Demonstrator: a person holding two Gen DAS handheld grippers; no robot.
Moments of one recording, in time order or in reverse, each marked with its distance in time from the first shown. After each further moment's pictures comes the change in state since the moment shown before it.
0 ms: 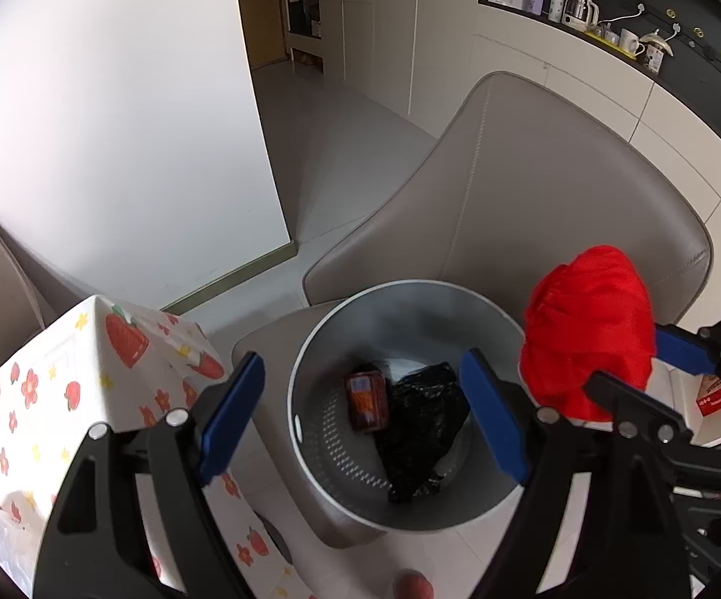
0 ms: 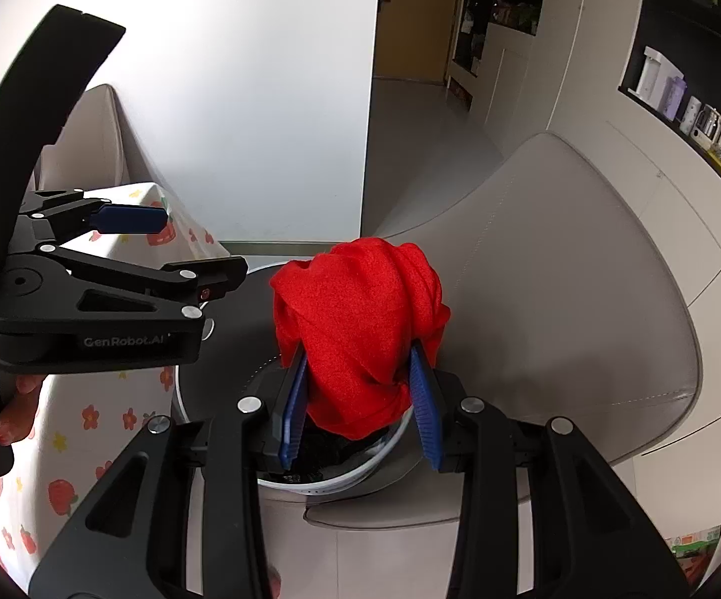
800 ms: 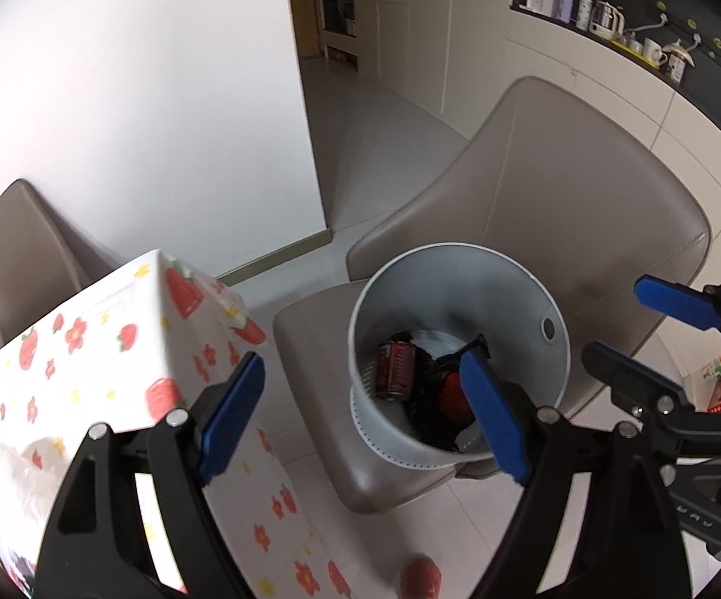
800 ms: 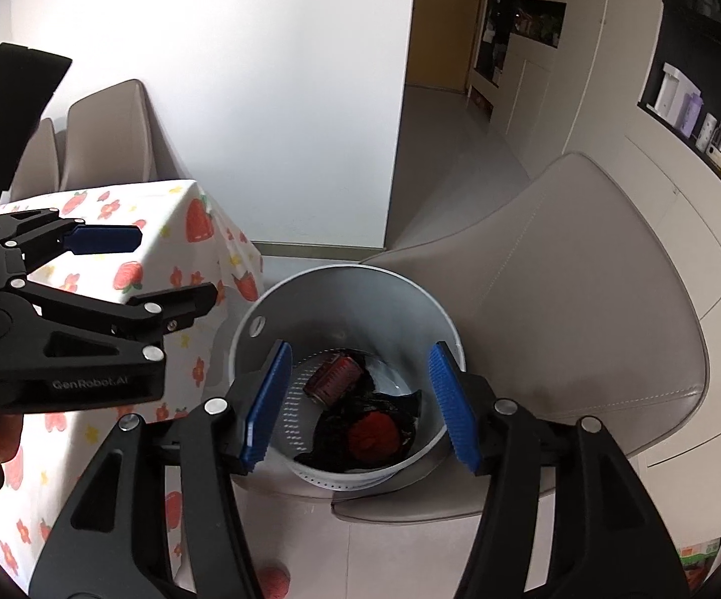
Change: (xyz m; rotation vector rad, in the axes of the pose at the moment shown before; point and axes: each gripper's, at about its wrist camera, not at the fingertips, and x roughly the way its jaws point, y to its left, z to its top) left arm -0.052 0.032 -0.044 -0.055 -0.006 0.080; right arm -0.029 0.041 0.000 -0.044 -0.029 0.044
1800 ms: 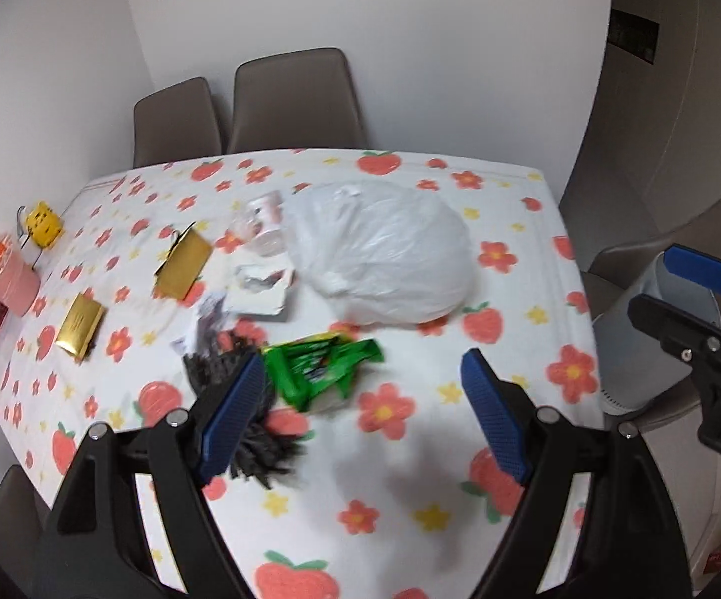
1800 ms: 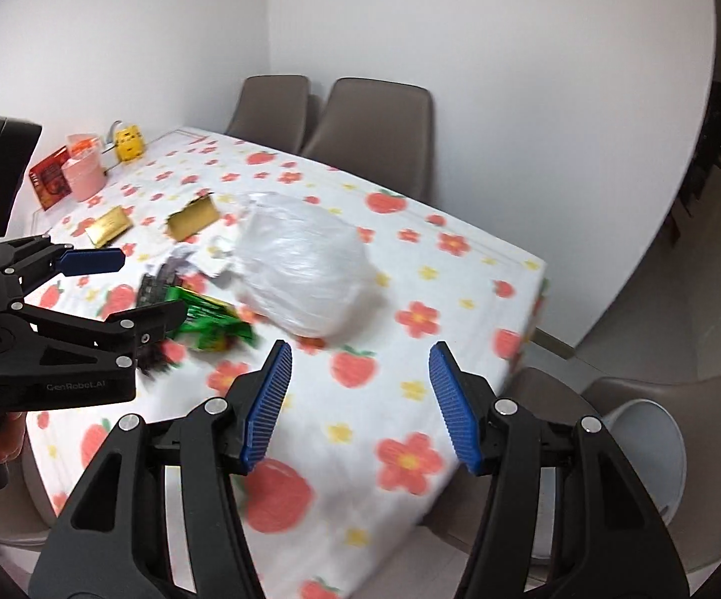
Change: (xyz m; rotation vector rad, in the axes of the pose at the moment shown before) left arm -0.211 0.266 -0.263 -0.507 0.003 0.412; right arm -0.086 0.351 -0.004 -0.435 -0.094 0.435
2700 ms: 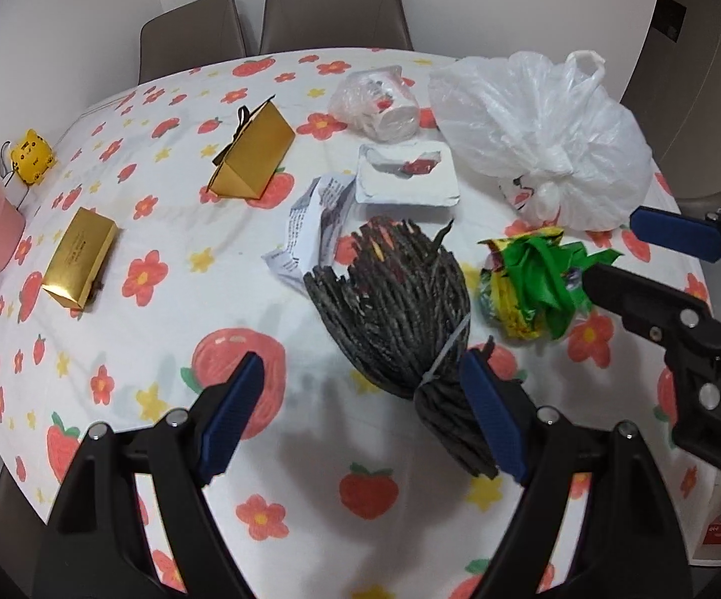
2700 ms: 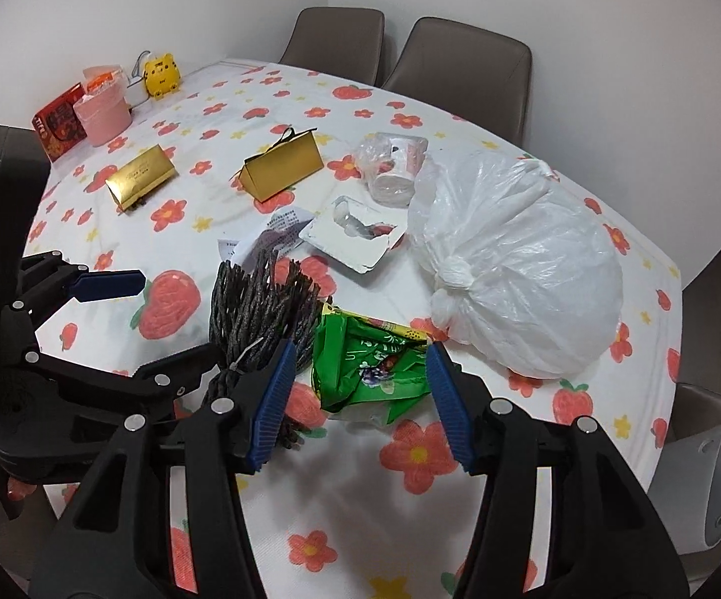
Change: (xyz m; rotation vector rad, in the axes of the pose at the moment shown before) left arm 0.102 0.149 -0.054 -0.004 0.163 -0.038; right arm 0.145 0.162 0.027 -0.065 0.178 0.057
